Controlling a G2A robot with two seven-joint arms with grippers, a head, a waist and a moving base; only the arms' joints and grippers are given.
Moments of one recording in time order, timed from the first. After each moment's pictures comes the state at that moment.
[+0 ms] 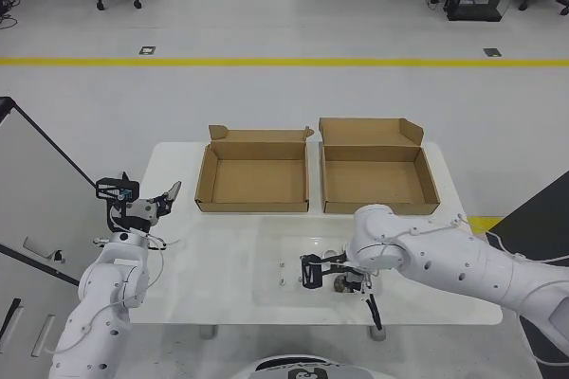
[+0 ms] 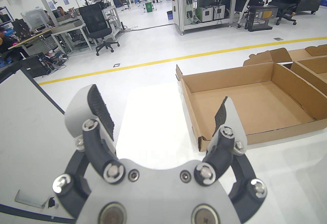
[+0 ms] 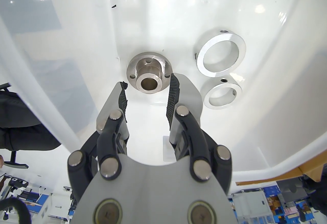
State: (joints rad) left arm 1.73 -1.15 -1.60 -1.80 1.33 0.00 0.00; right arm -0.63 -0.88 0.17 -1.80 -0.58 -0.43 1.39
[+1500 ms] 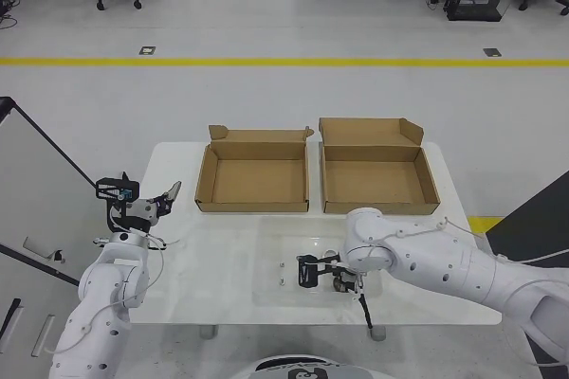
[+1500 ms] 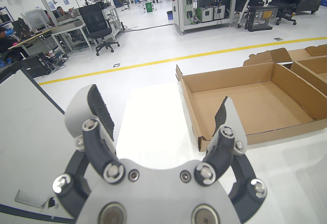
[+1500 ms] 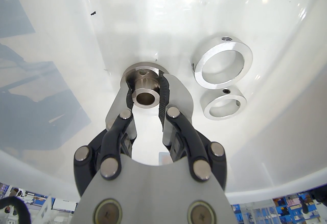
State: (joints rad) left arm 1.73 -1.15 -1.60 -1.80 1.33 0.00 0.00; right arm -0.66 -0.94 0.17 -1.73 -0.63 -0.41 1.41
